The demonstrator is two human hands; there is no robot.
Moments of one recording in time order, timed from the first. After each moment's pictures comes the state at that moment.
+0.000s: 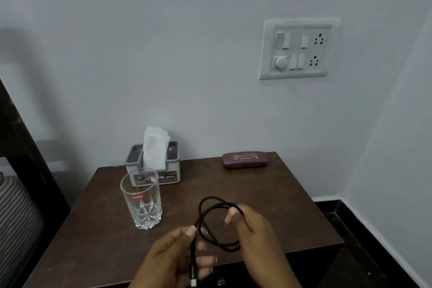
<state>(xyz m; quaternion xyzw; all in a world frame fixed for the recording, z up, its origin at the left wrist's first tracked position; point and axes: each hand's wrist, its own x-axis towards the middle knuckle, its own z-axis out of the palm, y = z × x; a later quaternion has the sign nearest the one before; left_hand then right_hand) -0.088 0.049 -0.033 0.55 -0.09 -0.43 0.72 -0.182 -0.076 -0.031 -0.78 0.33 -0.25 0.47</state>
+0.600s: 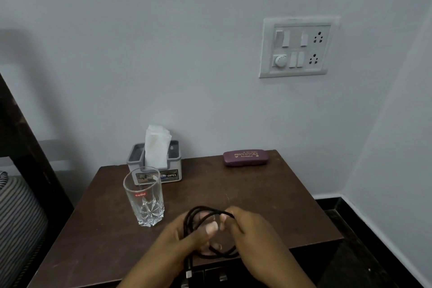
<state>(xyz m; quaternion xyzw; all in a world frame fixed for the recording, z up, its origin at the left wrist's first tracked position) -0.080 0.044 -0.018 0.55 -0.26 -0.43 0.67 -0.188 -0.072 -0.013 -0.89 0.27 -0.16 0.35</state>
